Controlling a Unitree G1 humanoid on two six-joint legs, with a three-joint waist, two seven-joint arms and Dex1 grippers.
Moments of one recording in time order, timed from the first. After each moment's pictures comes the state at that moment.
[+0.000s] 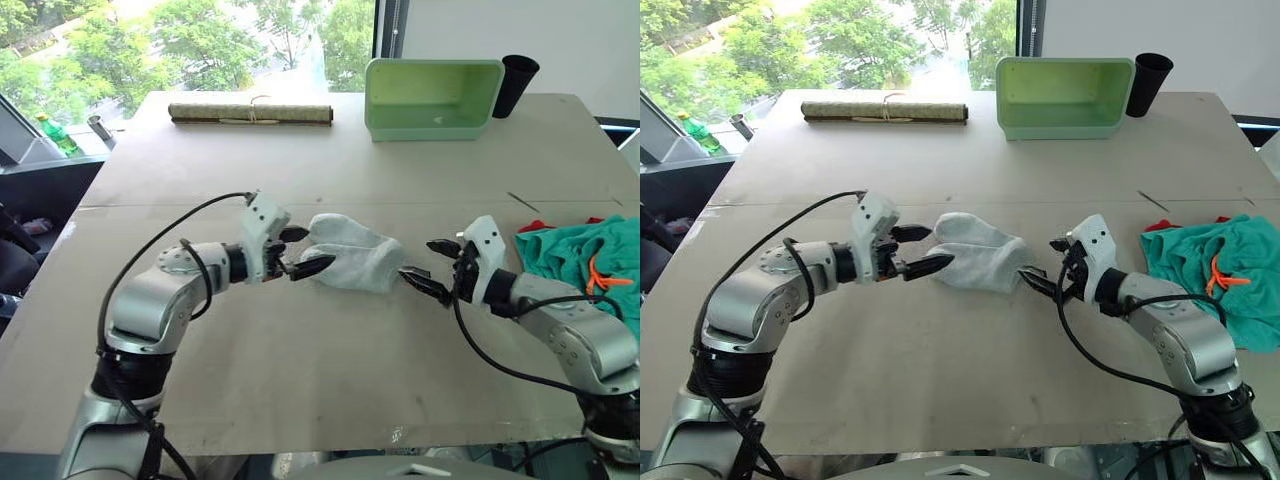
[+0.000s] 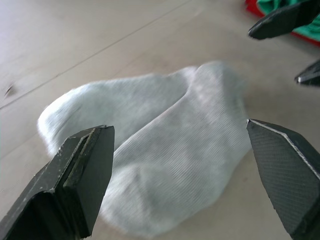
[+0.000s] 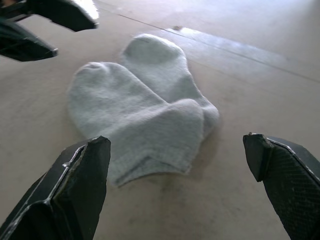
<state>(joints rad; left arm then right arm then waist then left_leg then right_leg) -0.36 0.68 -0.01 -0.24 -0.46 0.80 -0.80 -0.23 -0.50 0.04 -0.42 0.54 0.81 0.52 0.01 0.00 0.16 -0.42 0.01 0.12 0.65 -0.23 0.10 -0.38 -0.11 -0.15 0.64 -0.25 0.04</state>
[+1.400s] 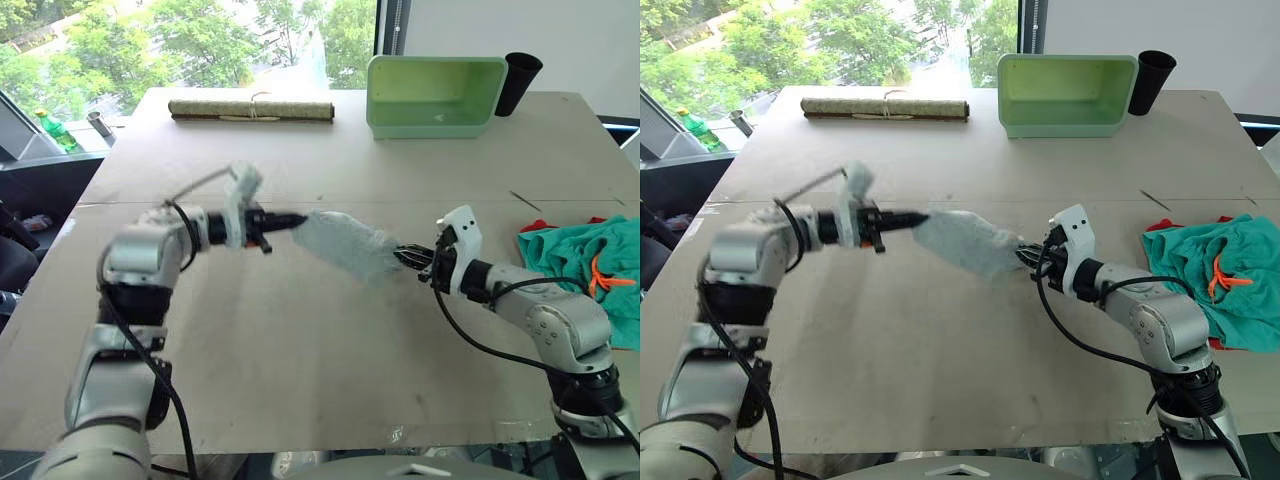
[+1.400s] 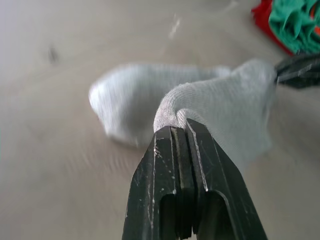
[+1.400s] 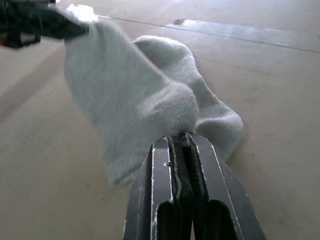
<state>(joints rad) -0.74 0.69 0.00 0.26 -0.46 0.76 -1.08 -0.33 -0.38 0.03 -0.41 0.60 0.99 0.44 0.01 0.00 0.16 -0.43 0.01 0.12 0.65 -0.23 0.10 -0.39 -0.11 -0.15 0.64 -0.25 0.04</state>
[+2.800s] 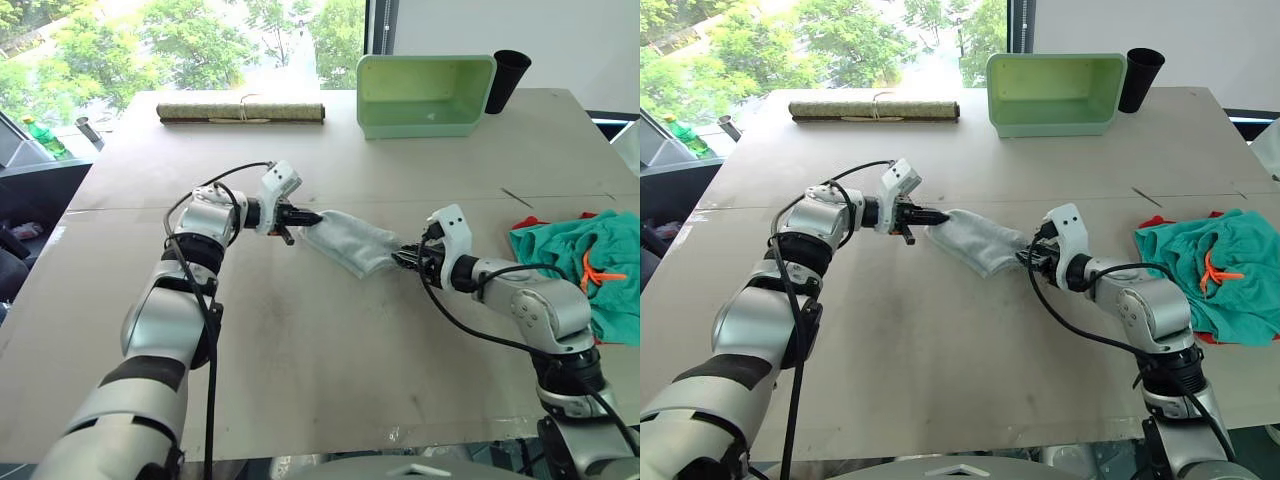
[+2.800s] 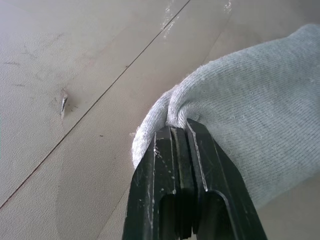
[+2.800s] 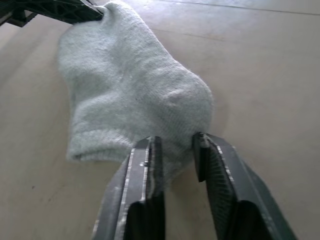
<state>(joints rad) -1.04 0.50 -0.17 1.00 -0.07 0.29 -1.17 -0.41 -0.34 0.06 -0.29 0.51 1.05 0.37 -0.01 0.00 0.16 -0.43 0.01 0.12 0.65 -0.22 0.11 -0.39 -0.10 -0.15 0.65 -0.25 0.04</state>
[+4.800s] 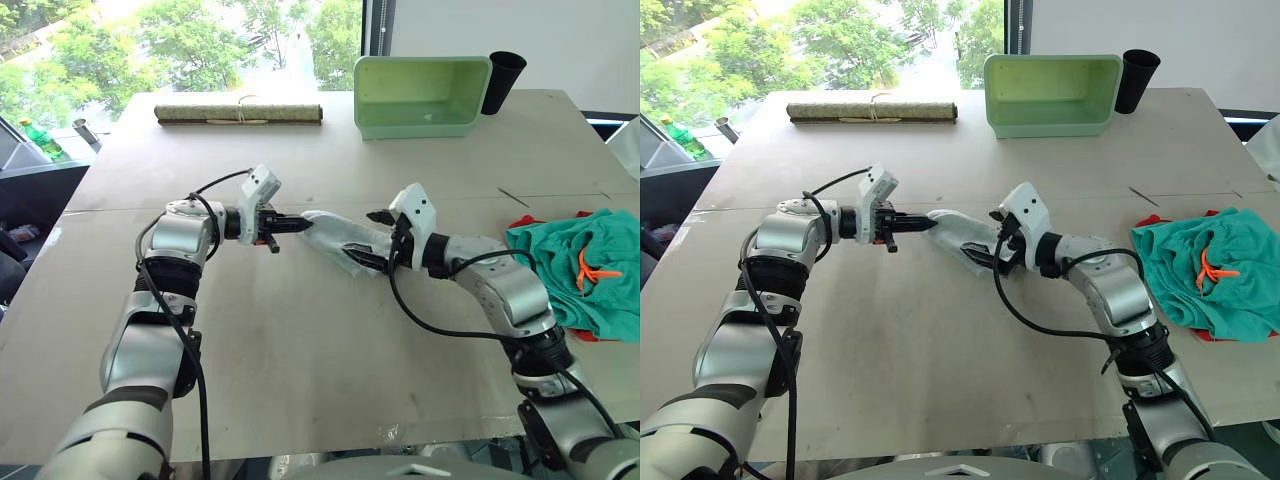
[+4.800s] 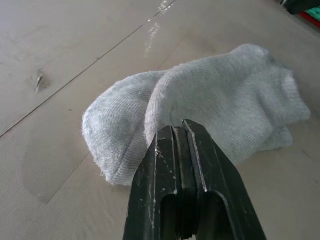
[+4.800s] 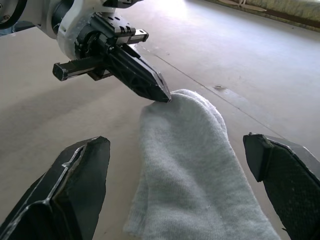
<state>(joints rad) -0.85 0.57 -0.05 0.66 -0.16 0.51 -1.24 -0.52 -0.28 0.22 -0.18 0.29 0.67 0.67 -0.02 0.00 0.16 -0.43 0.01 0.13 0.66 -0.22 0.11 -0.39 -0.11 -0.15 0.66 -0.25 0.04</state>
